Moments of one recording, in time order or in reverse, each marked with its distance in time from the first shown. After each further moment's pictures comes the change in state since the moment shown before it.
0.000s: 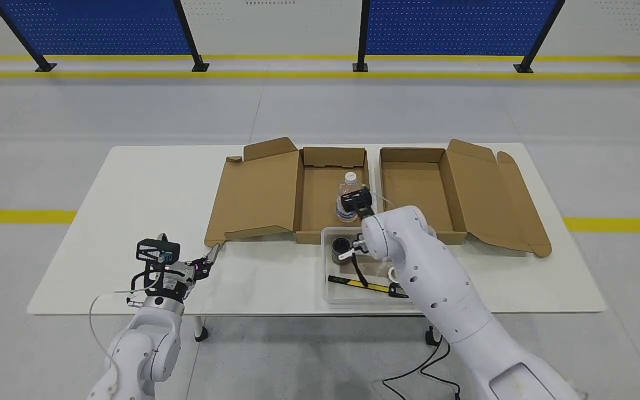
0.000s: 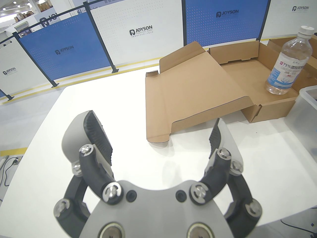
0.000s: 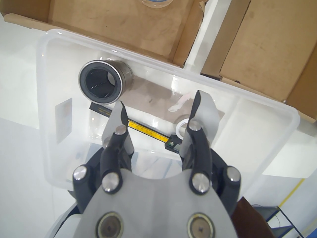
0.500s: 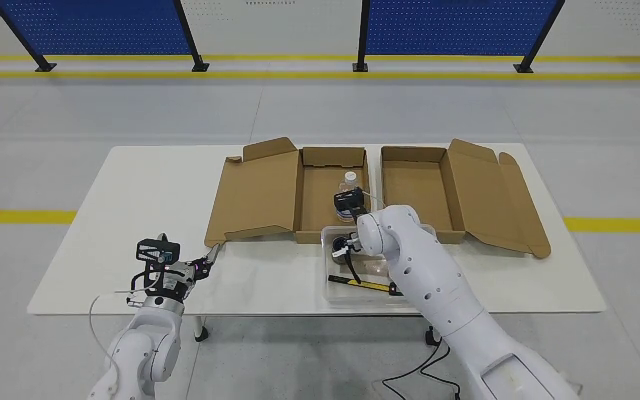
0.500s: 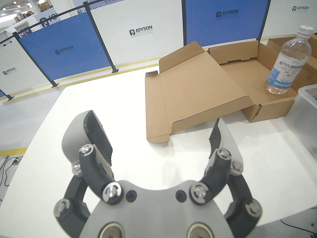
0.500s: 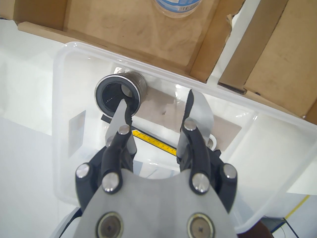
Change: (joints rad) left arm 0.000 0.000 0.000 0.000 0.000 0.000 0.000; right arm 0.036 -0.032 -0.018 0.116 0.088 -0.018 -0.090
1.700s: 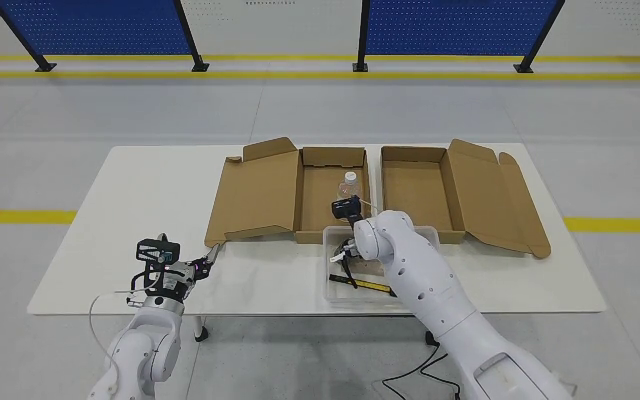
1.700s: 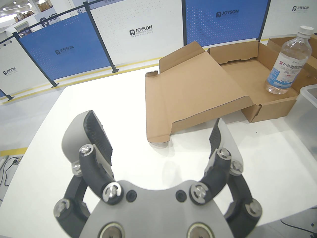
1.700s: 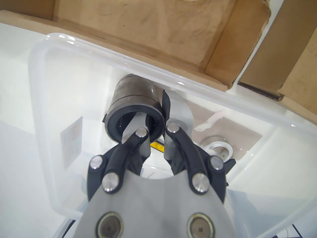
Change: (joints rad) left arm 0.000 0.000 0.000 0.000 0.000 0.000 0.000; right arm -0.010 -0.026 0.000 0.076 0.020 -0.012 -0.044
